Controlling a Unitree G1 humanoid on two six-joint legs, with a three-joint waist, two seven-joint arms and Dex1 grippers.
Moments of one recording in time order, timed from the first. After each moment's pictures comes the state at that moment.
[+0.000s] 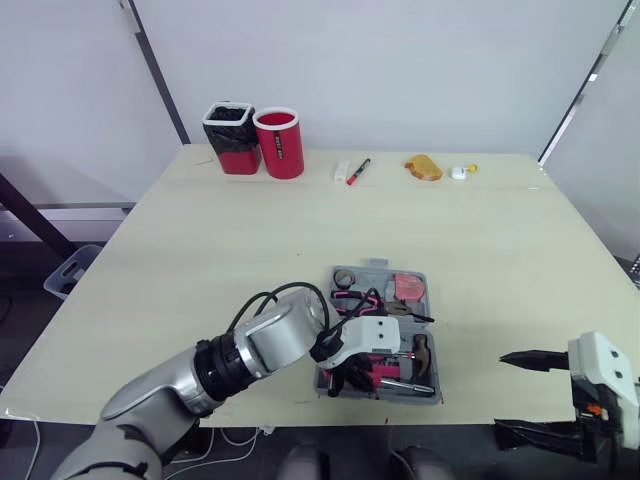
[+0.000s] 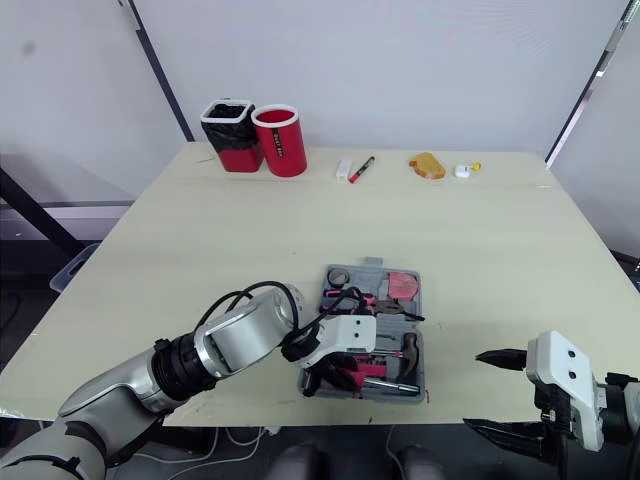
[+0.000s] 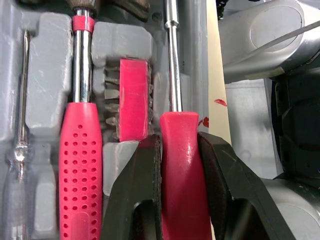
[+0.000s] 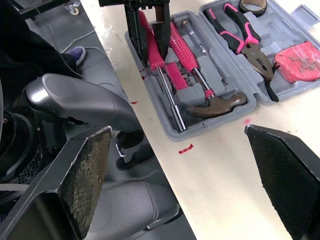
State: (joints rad) left arm -0.78 0.59 -0.87 -0.28 -0.10 1.07 -1.13; right arm 0.52 -0.92 -0.49 -0.71 0.61 0.47 1.13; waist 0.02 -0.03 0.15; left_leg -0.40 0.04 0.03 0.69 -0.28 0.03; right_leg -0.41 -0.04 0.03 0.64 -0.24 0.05
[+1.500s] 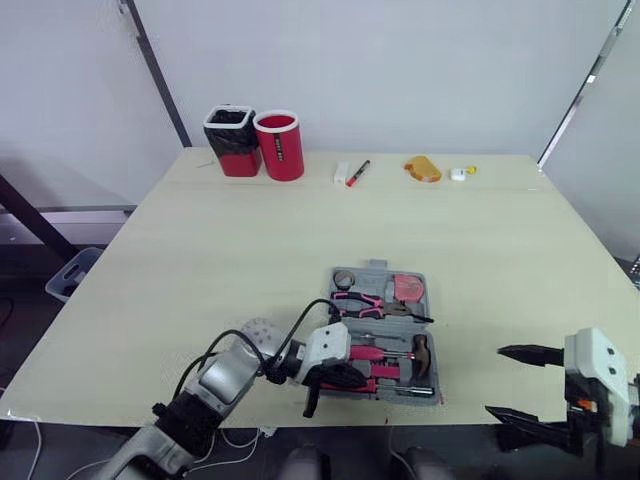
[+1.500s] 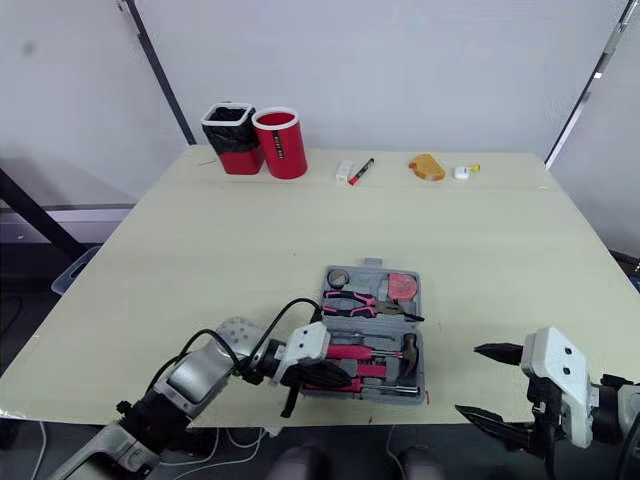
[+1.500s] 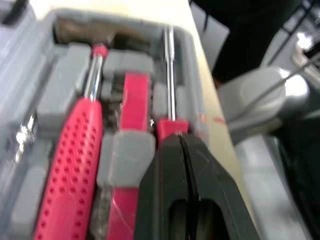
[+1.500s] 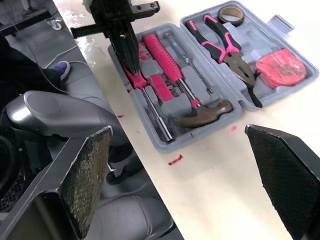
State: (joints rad) left arm -0.34 0.59 -0.51 0.04 -0.11 0.17 -1.21; right arm 0.50 -0.86 -0.47 -0.76 0.62 0.51 1.03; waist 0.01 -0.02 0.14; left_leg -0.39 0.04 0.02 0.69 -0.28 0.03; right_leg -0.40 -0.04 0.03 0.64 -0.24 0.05
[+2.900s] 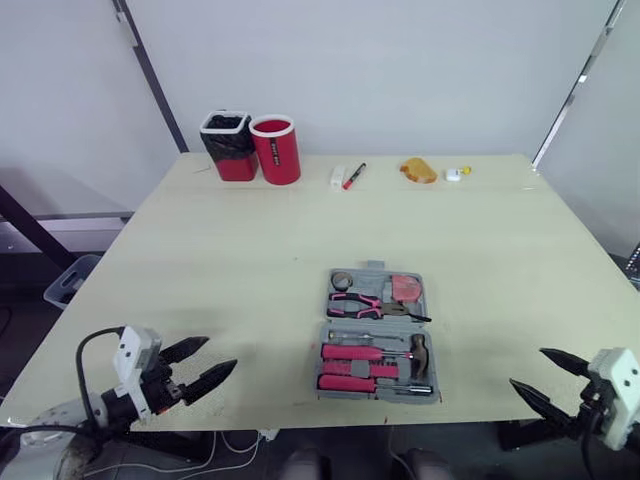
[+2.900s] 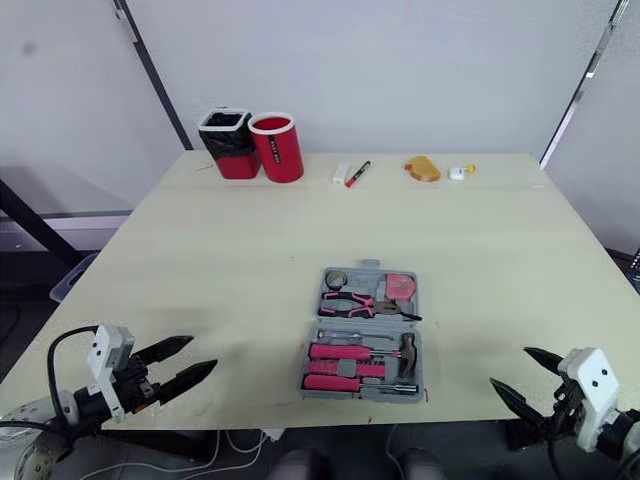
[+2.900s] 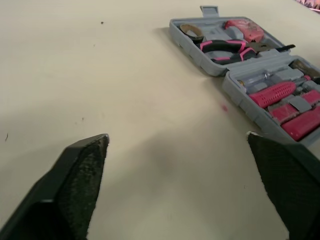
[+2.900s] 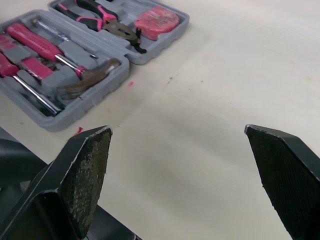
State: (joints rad) left arm 0.28 0.68 0.42 -0.03 -0.55 0.28 -1.05; right arm 0.51 -0.61 -0.43 -0.33 0.45 0.17 0.89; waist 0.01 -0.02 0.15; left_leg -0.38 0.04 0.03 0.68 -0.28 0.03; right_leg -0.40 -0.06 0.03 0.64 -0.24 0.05
